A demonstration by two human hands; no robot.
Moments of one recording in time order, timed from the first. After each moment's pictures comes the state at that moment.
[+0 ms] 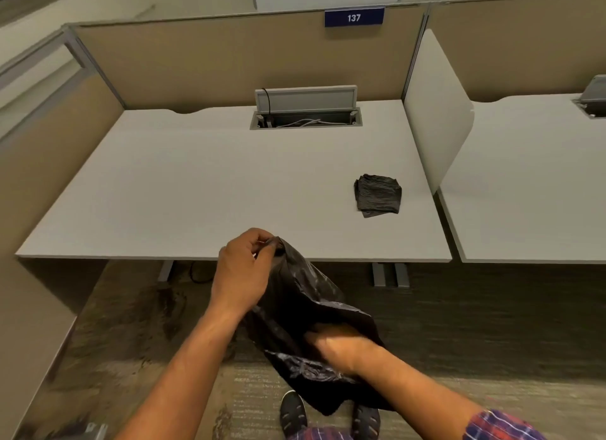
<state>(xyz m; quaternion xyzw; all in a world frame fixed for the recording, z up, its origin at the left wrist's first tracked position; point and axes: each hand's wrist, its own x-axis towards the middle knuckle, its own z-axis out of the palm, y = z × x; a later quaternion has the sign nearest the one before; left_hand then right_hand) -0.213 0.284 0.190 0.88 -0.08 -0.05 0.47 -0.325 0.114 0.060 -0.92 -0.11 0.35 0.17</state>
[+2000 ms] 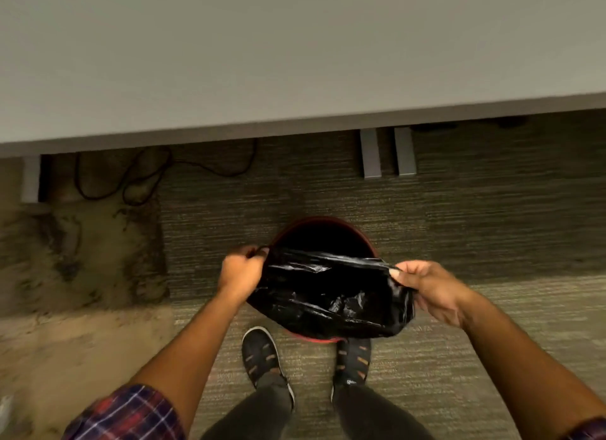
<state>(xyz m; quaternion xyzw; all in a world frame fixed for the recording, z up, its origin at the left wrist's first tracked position) -0.167 0.212 -0.442 0.86 0.13 -0.30 0.38 -0.351 -0.102 -0.397 -0.47 0.47 0.24 0.70</state>
